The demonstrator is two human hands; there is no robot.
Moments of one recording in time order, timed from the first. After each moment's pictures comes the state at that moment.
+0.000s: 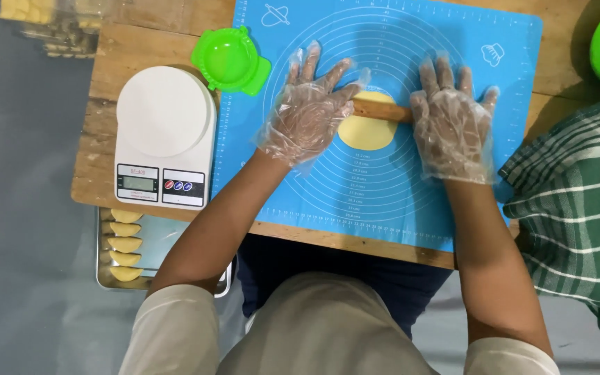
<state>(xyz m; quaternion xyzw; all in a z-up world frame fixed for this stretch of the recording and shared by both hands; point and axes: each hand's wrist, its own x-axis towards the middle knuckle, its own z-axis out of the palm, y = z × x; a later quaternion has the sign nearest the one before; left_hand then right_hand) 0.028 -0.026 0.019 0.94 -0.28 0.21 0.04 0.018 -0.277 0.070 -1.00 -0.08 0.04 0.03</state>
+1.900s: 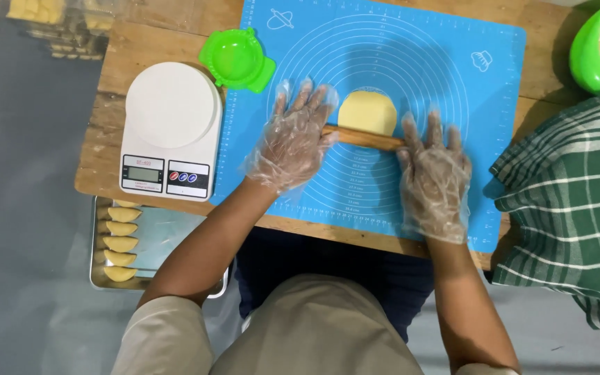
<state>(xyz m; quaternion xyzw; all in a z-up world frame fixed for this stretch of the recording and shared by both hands) -0.041 -0.016 0.076 0.97 -0.21 0.05 0.15 -0.071 -0.259 0.086 -1.00 -0.01 0.07 0.06</state>
